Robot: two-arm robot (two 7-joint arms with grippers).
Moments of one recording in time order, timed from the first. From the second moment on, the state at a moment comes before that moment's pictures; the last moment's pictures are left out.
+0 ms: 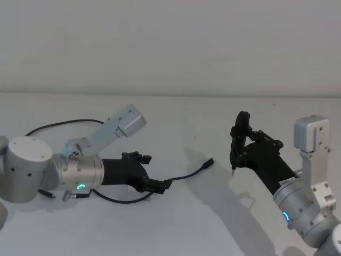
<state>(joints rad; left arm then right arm) -0.64 0.40 0.72 -1.37 -0.38 0.47 -0.66 -0.01 0.34 -0.23 -1.77 0.29 0.03 0.07</state>
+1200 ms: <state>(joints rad) -0.67 0.36 0.76 -1.29 -0.34 0.44 -0.63 -0.01 0.34 -0.23 -1.77 0.29 0.03 0.07</state>
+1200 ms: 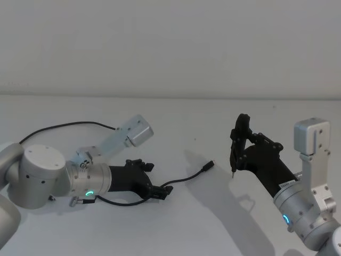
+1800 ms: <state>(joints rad) -0.67 0.36 0.77 -1.28 -0.33 0.44 -0.62 -0.01 0.34 -0.23 -1.77 0.29 0.03 0.07</state>
